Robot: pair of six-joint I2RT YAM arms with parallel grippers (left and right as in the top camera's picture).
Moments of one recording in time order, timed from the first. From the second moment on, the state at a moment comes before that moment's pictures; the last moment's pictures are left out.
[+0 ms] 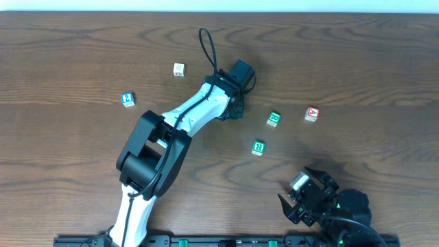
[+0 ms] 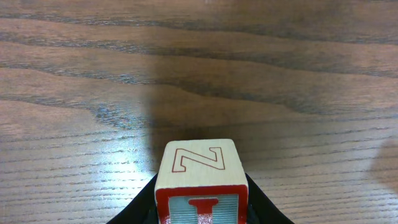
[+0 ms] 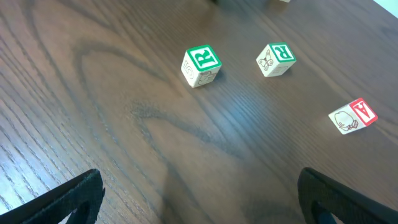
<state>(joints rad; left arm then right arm) -0.62 2.17 1.58 -0.73 -0.06 -0.54 0.16 0.01 0.21 -0.86 -0.33 -0.55</state>
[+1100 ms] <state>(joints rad) -0.62 2.17 1.72 -0.87 -0.07 -0.45 0.16 0.01 0.21 -0.86 -0.33 -0.55</state>
